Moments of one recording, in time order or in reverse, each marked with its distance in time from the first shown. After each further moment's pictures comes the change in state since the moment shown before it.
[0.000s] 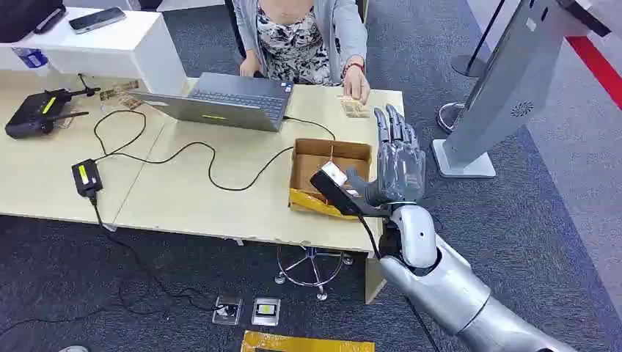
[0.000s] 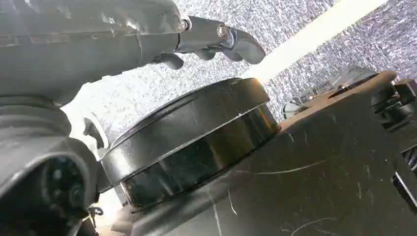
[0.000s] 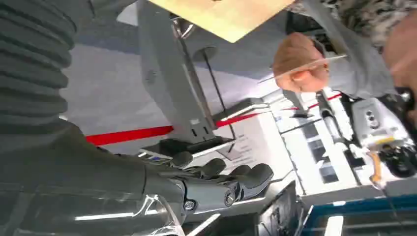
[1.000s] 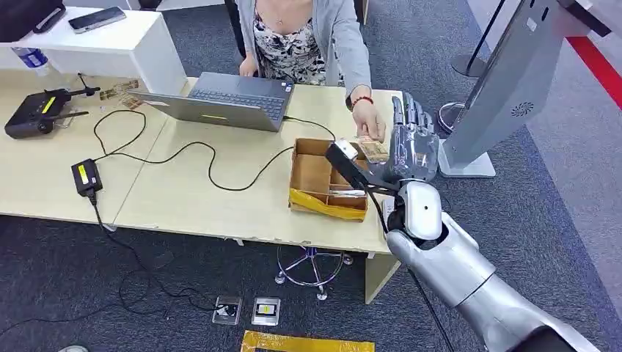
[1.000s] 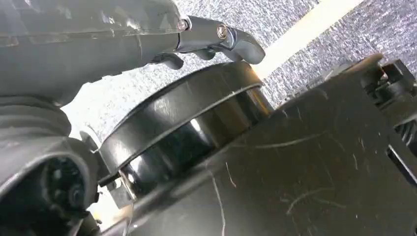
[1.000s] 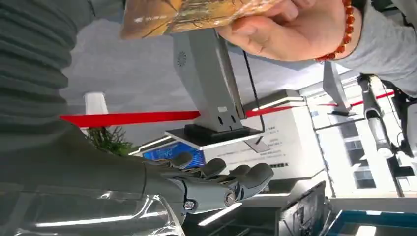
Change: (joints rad) left arm 0.000 -0.005 -0.018 0.000 -0.045 -0.027 -0.019; right arm -0.090 0.027 -0.048 0.151 0.017 0.083 0.041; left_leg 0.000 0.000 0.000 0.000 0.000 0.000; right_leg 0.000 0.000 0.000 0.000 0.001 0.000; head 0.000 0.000
